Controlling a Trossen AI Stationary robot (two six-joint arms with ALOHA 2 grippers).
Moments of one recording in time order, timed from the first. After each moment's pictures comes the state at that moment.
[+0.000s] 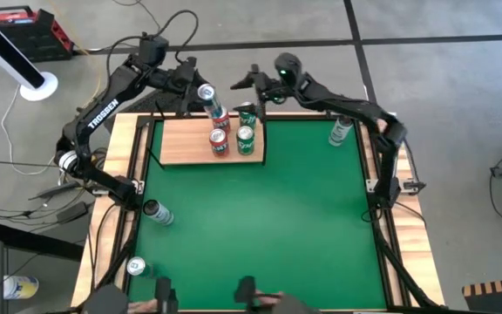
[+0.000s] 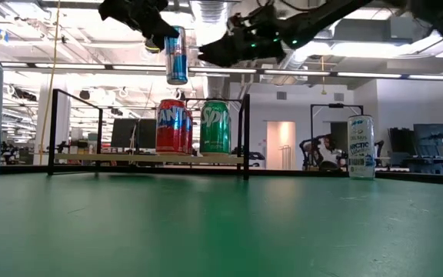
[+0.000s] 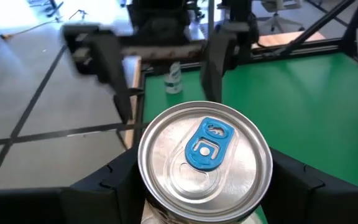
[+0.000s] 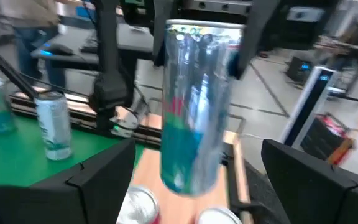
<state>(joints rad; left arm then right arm) 0.98 1.45 1.54 -0.62 0.85 0.59 -0.63 1.94 1.69 0.11 -0.73 -0.31</state>
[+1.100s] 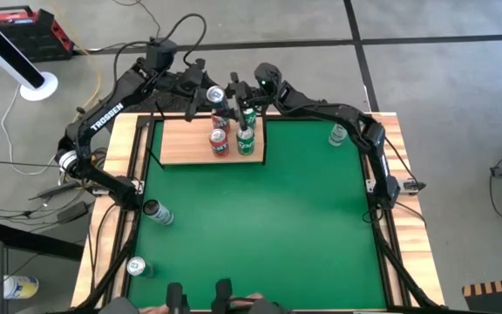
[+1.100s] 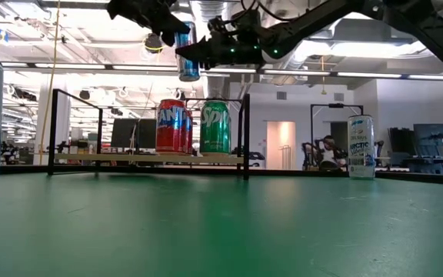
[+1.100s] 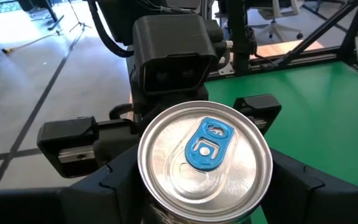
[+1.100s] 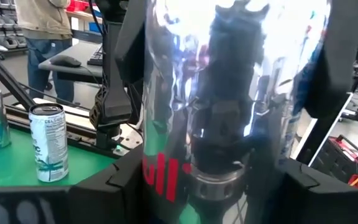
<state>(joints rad) 0.89 1.46 1.53 -0.51 0.80 0.51 -0.55 2.12 1.84 0.24 -0.71 -0.26</state>
